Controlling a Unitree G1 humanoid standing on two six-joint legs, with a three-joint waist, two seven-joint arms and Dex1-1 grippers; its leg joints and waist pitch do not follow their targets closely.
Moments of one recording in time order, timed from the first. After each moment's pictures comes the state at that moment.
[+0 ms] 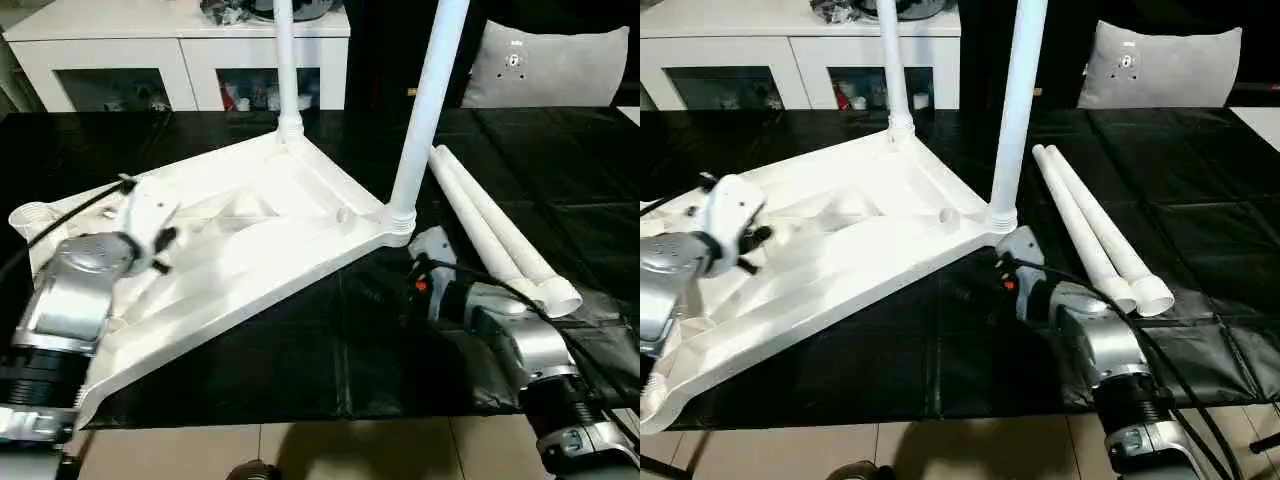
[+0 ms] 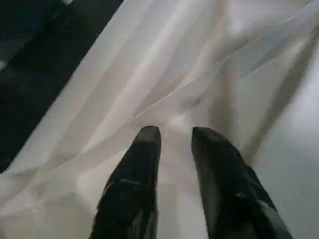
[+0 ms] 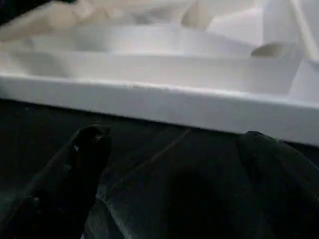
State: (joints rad) left arm -0.46 0.60 -0.04 0.18 0.20 0.67 -0.48; right arm -0.42 -0.30 0.13 0.44 0.21 0.25 0.85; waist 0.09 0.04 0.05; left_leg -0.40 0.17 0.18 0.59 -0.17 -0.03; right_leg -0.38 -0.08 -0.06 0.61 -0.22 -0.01
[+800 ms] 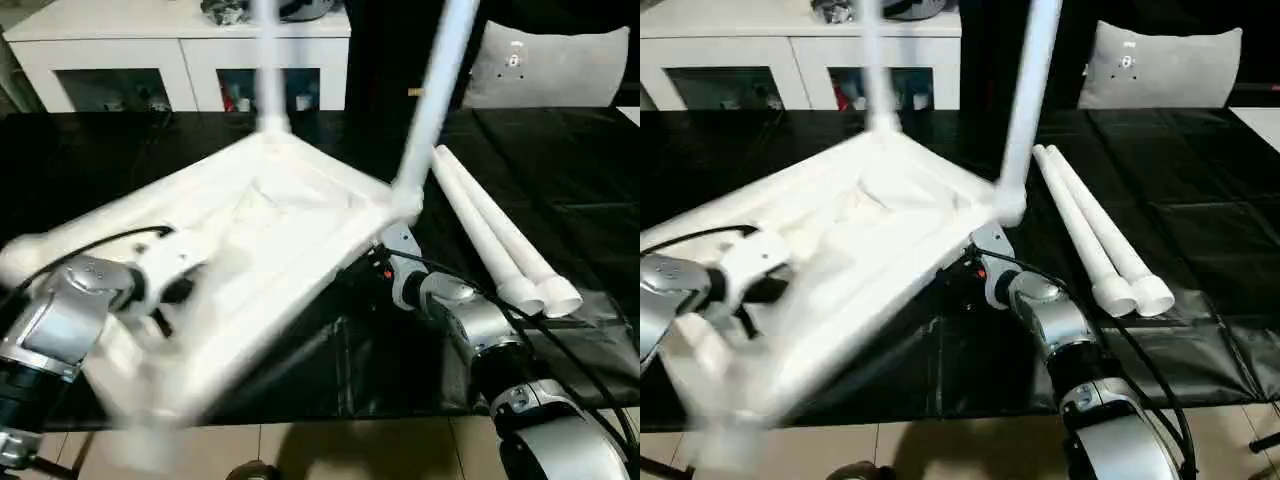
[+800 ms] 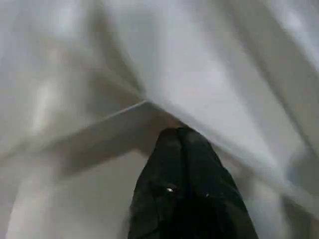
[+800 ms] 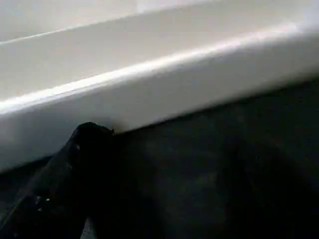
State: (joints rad) left arm -0.40 0.68 -0.24 0.09 0.02 0.62 -1.03; right arm -0.61 -0.15 0.14 0.79 0.05 0.19 0.55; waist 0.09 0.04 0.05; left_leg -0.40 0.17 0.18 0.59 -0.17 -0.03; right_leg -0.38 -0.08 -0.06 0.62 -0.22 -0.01
